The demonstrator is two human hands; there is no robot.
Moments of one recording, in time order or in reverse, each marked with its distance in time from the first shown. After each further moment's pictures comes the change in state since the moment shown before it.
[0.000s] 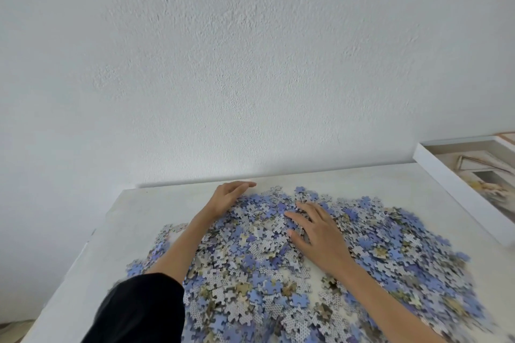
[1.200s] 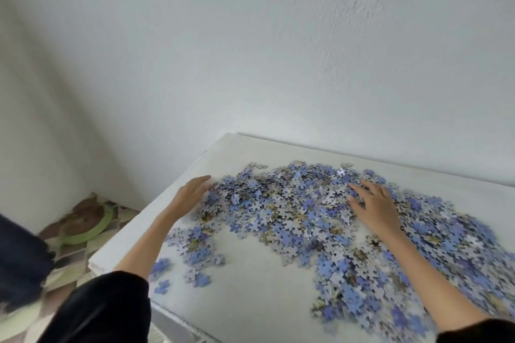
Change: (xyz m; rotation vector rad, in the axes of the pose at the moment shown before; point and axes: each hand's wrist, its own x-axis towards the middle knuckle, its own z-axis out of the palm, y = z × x) left_hand -0.272 -0.044 -0.073 0.296 0.512 -0.382; right_hand -0.006 -0.004 -0.008 -0.061 0.001 -0.056
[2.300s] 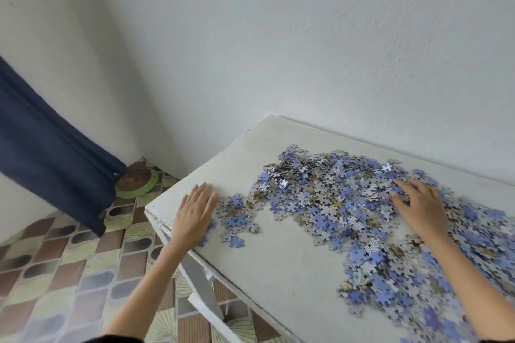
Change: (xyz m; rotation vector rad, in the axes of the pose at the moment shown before) left_hand -0.143 -0.017 0.008 0.243 0.242 -0.205; right_hand 0.004 0.005 0.006 0.044 0.048 -0.043
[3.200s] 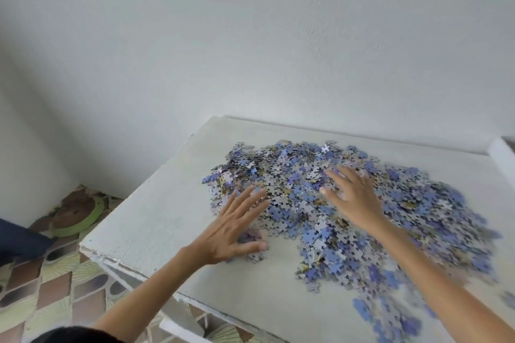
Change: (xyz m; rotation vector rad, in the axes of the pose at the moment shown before) left_hand -0.004 0.118 0.043 0.061 -0.302 0.923; right_hand -0.059 -0.036 -0.034 0.014 -0.129 -0.097
